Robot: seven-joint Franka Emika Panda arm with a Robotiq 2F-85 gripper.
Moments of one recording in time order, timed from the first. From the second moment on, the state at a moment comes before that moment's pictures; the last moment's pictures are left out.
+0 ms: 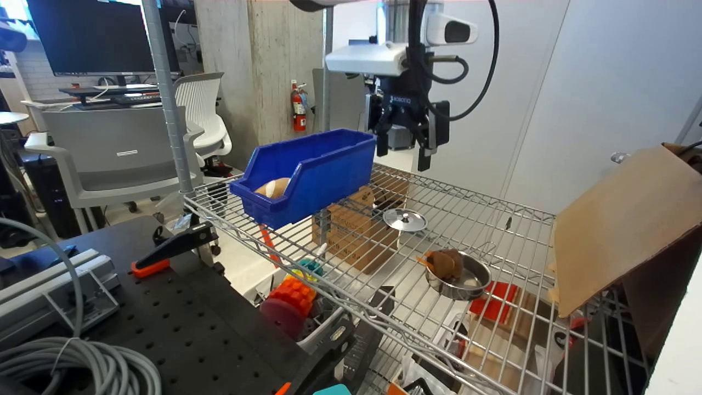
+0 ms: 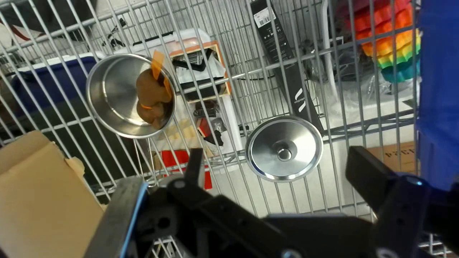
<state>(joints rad) 0.02 0.45 -0.02 -2.03 -0.12 2.56 0.28</state>
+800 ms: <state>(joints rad) 0.10 0.84 -0.06 -1.58 -0.11 2.38 0.33</state>
